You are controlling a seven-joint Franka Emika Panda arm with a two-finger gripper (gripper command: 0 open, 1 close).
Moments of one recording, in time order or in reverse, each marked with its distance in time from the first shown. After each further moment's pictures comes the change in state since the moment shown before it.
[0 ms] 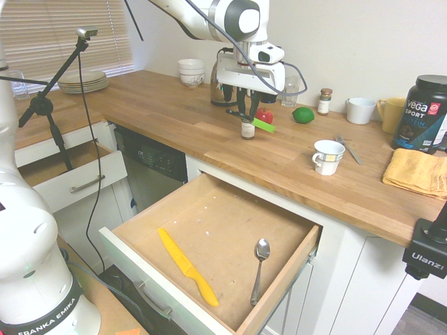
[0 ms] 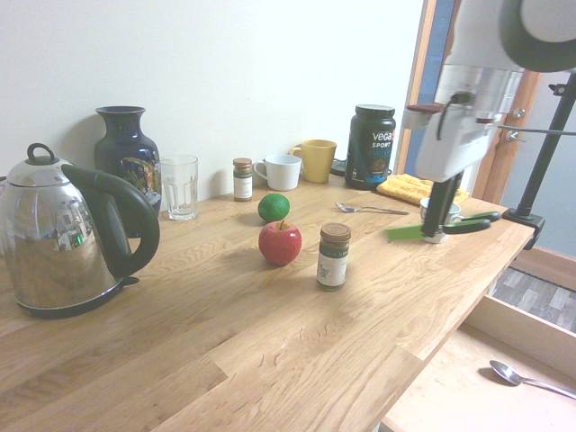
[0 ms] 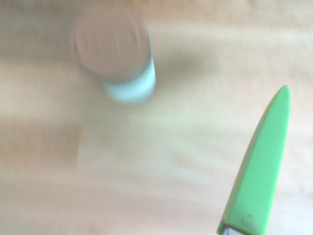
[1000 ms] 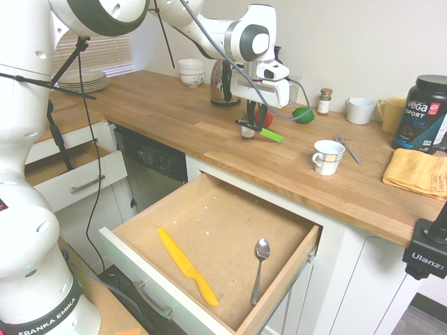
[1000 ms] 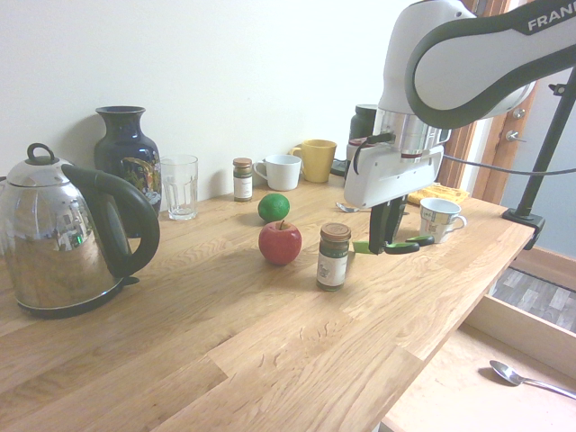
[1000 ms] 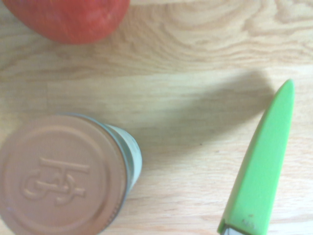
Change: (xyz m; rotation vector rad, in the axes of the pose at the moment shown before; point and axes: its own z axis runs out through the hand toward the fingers) arm 0.057 -0.074 0.057 -0.028 0.015 0.153
